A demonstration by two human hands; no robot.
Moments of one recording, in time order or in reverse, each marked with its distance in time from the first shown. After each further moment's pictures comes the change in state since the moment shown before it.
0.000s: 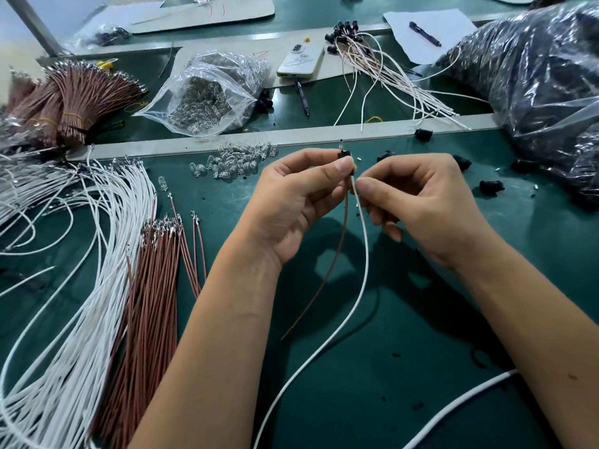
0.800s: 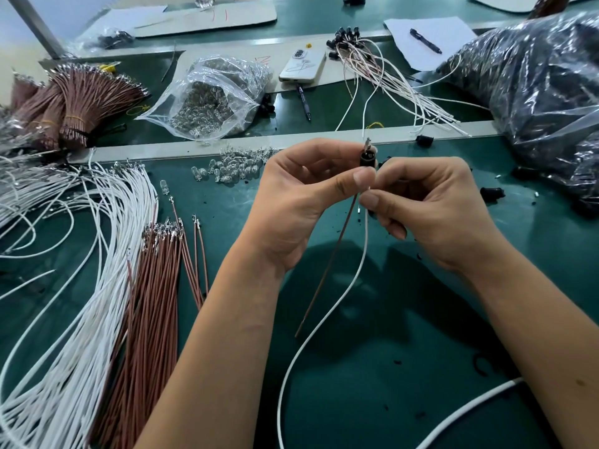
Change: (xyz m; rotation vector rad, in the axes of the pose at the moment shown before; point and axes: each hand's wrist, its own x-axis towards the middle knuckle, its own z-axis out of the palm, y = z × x) left_hand -0.004 -0.002 0.005 0.050 -0.169 0.306; right_hand 0.001 -0.005 -0.001 0.100 -0.034 -0.087
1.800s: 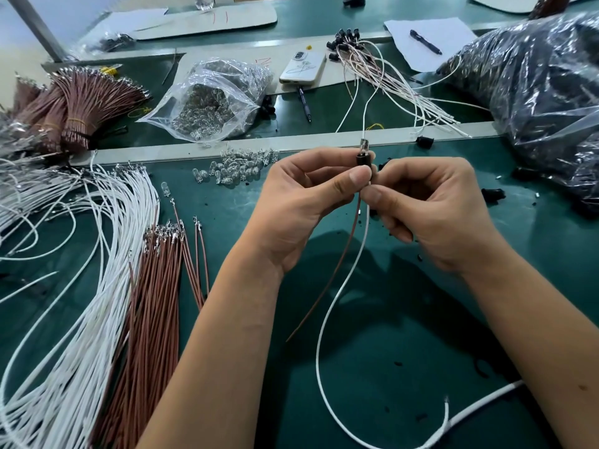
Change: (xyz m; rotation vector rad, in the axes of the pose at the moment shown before) left_hand -0.001 -0.001 -0.001 0.082 0.047 -0.137; right_hand -0.001 -0.004 0.003 0.008 0.045 0.007
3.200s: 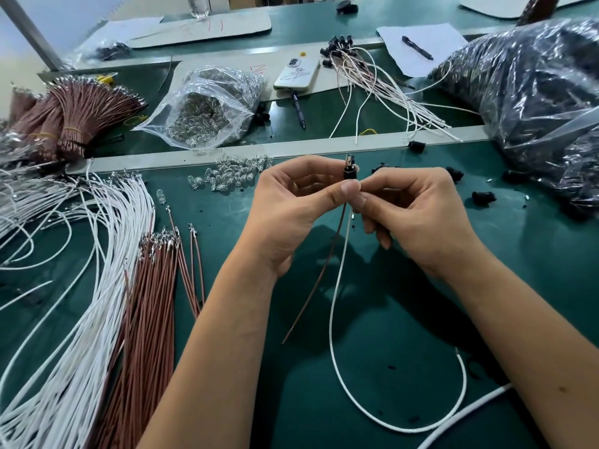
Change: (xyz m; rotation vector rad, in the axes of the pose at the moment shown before) left_hand 0.003 -0.004 -0.003 0.103 0.042 0.094; right_hand 0.001 0.013 -0.004 -0.147 0.029 0.016
